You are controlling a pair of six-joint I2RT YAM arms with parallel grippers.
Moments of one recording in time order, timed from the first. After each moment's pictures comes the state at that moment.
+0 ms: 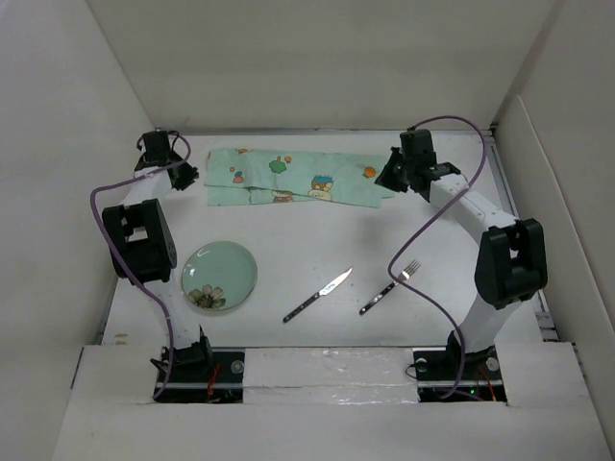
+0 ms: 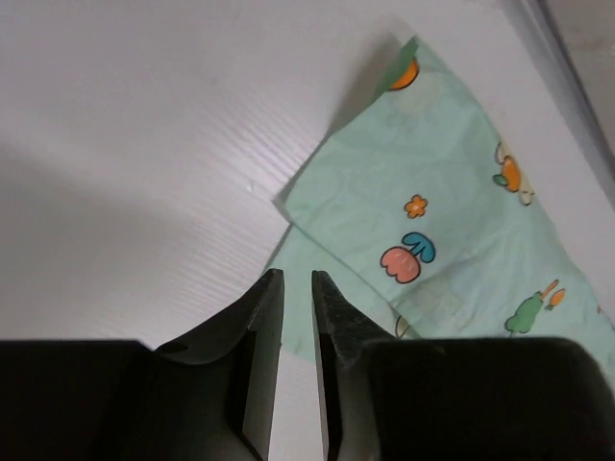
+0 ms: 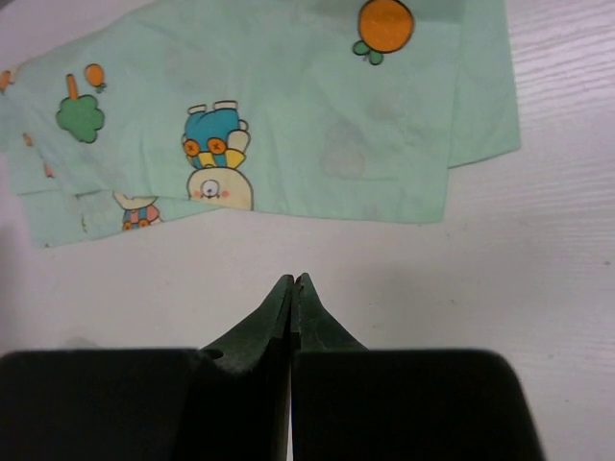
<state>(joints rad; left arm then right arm) 0.20 1.95 1.50 -0.32 0.09 -0.65 0.28 1.74 1.39 -0.32 -0.04 0.65</state>
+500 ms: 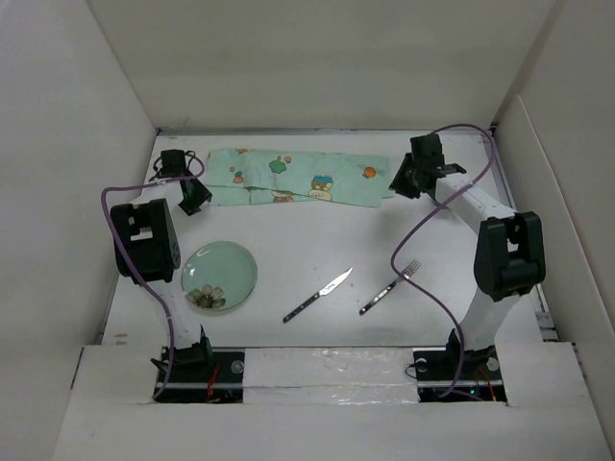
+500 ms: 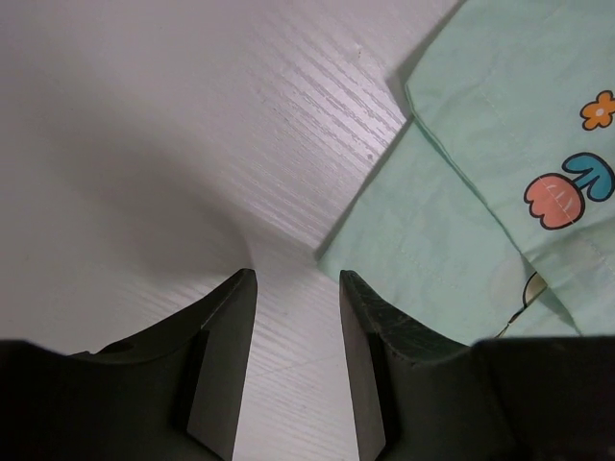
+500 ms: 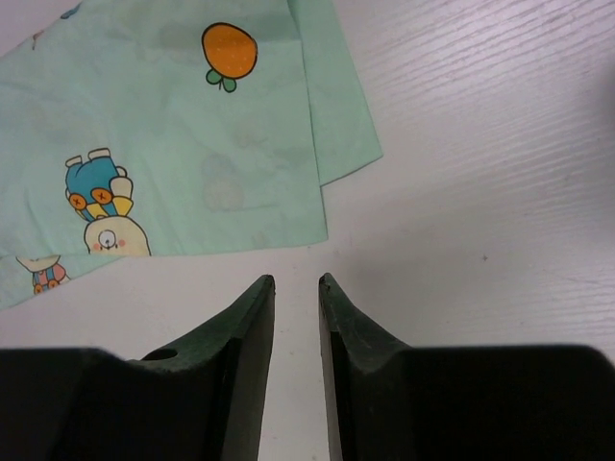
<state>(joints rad) 0.15 1.95 1.32 -0.35 0.00 -0.62 0.19 1.79 1.36 -0.37 0.05 0.65</state>
